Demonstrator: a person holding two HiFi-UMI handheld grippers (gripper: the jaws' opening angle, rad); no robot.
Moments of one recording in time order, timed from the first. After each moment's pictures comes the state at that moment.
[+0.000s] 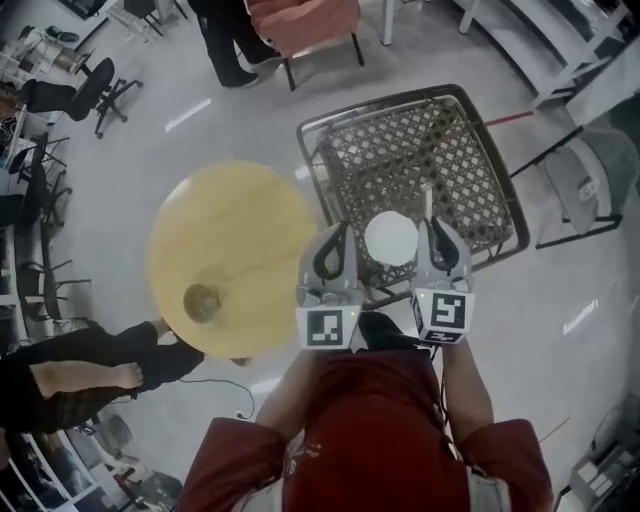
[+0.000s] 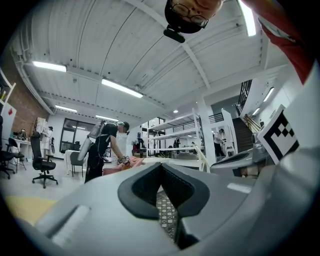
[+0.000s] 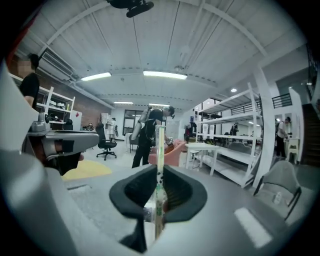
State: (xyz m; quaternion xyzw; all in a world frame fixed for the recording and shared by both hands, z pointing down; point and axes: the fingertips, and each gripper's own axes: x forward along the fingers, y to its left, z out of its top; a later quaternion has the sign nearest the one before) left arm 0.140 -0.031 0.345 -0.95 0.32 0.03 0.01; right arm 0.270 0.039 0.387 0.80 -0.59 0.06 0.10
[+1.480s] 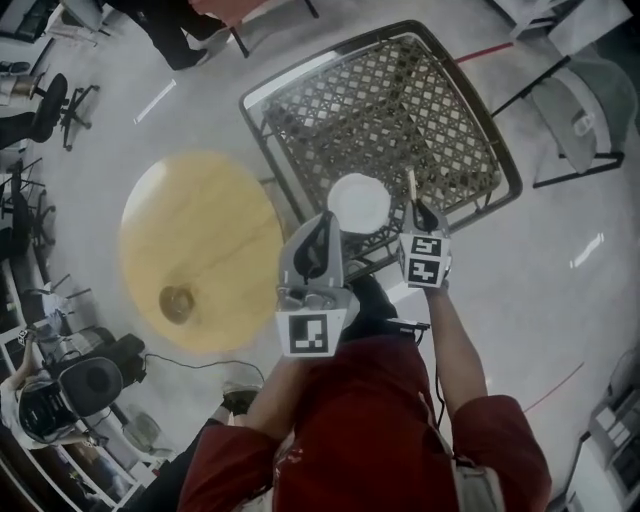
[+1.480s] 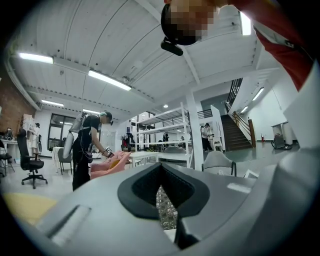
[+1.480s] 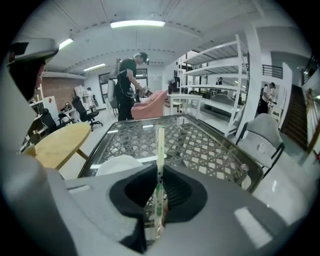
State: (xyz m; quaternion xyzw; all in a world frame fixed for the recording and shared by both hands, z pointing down) left arm 0.203 0.015 0.392 -0.96 0.26 -0.03 0.01; right arm 0.347 0.098 0.625 0.79 -0.49 0.32 0.18
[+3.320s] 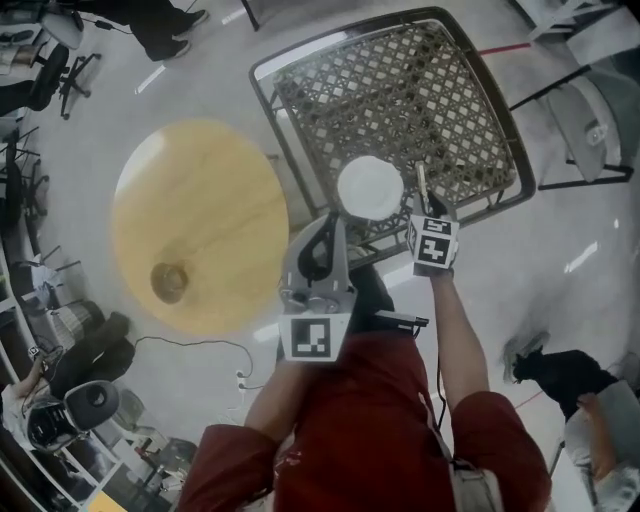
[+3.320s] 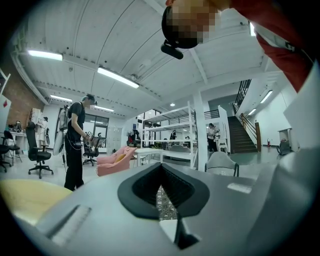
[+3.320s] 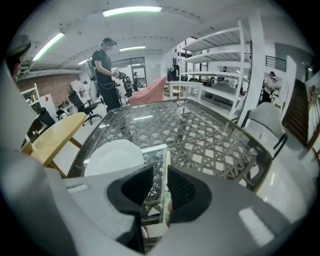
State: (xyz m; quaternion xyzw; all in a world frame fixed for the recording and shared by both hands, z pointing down) left arm 0.171 0.021 0.416 -0.96 0.29 -0.04 -0.02; right arm 0.349 0.103 0.682 0.77 -0.47 0.38 0.20
